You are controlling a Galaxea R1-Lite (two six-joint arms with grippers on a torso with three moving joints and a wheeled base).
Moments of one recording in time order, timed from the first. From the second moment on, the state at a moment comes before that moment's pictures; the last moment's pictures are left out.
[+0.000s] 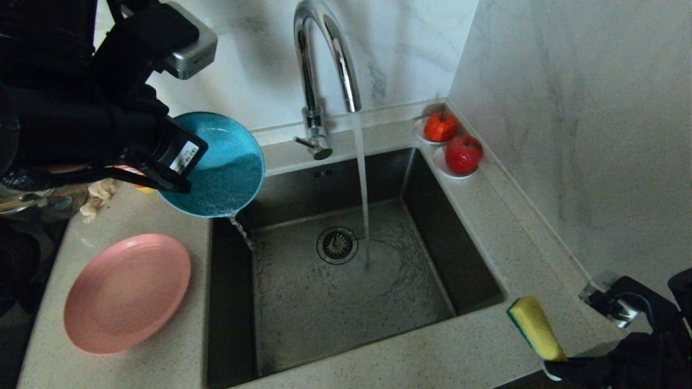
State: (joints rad) left arm -0.64 1.49 -1.50 0.38 0.75 0.50; right arm 0.51 1.19 -0.56 0.10 -0.01 0.10
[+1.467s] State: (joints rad) left arm -0.78 1.52 -1.44 0.32 1.21 0.74; right arm 0.48 1.18 -0.52 0.00 0.06 0.10
